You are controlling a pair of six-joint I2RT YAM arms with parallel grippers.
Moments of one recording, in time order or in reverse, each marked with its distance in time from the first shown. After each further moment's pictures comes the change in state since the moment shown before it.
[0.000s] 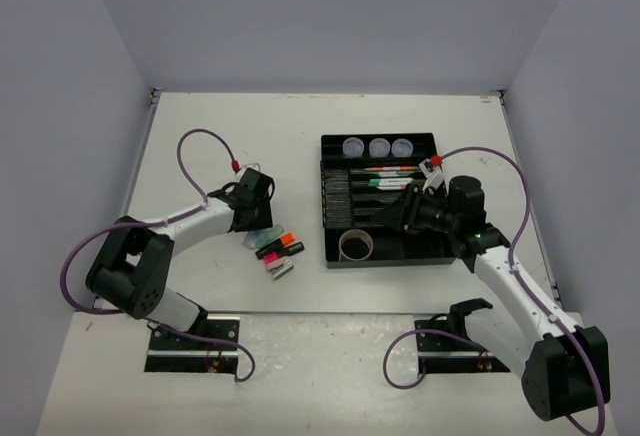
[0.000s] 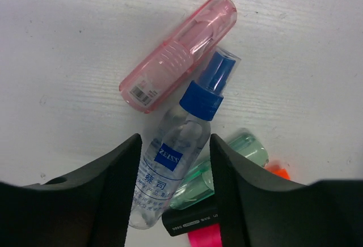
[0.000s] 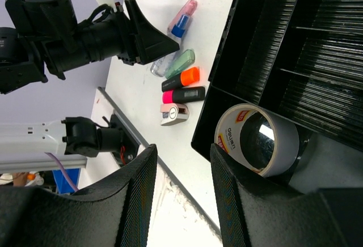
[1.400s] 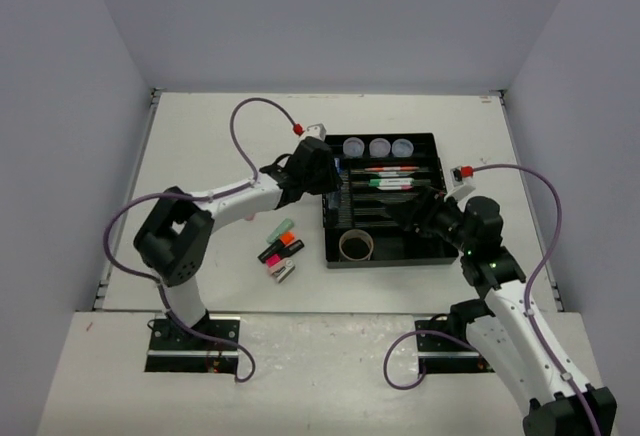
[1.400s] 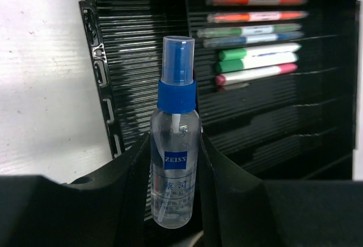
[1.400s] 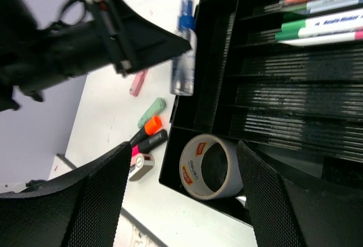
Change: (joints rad) left arm -0.229 0.259 0.417 0.247 0.150 -0.167; right arm -0.001 -0.284 -0.070 -0.063 0.330 0.003
